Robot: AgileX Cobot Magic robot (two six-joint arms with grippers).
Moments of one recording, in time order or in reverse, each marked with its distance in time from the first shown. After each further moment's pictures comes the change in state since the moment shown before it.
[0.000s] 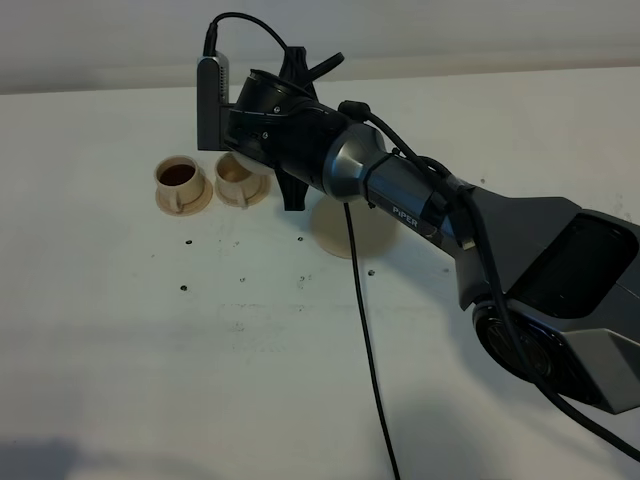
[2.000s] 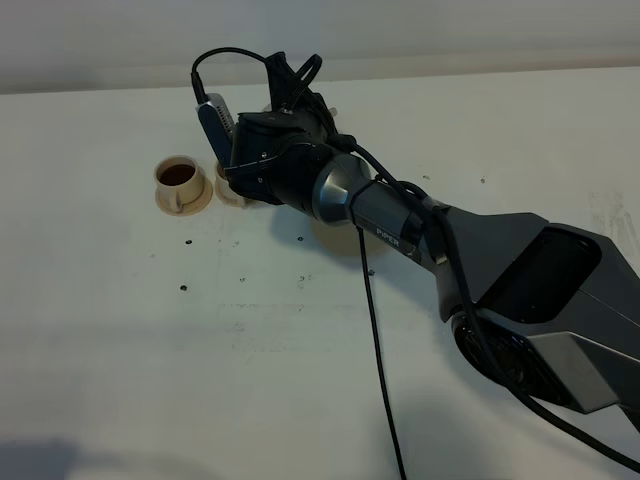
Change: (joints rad) left arm 0.000 0.000 0.000 0.000 0.000 0.000; right arm 0.006 0.086 0.000 -0.315 -0.018 -0.184
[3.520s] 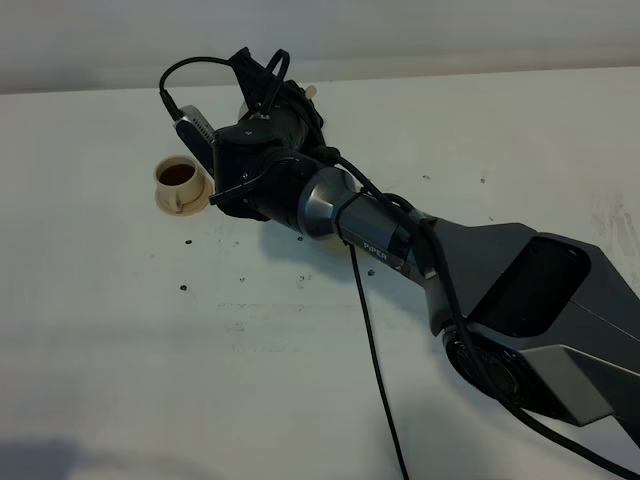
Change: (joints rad) left arm 0.000 0.000 0.000 0.000 0.000 0.000; right arm 0.038 0.001 0.000 -0.166 -0.024 -0.086
